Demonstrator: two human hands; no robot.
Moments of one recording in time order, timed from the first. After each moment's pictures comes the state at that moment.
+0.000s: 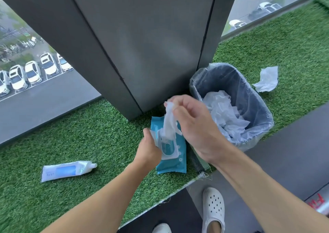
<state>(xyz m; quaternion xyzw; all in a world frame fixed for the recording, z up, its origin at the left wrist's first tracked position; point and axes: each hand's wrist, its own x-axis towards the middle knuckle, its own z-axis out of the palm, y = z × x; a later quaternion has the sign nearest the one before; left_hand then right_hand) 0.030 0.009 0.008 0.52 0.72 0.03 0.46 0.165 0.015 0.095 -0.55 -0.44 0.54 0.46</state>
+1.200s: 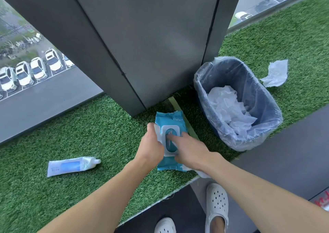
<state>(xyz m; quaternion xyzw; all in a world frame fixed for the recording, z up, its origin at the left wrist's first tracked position) 0.026 0.008 0.013 0.55 0.70 0.04 0.44 0.166 -0.006 -0.024 -0.60 -0.69 0.39 -0.09</state>
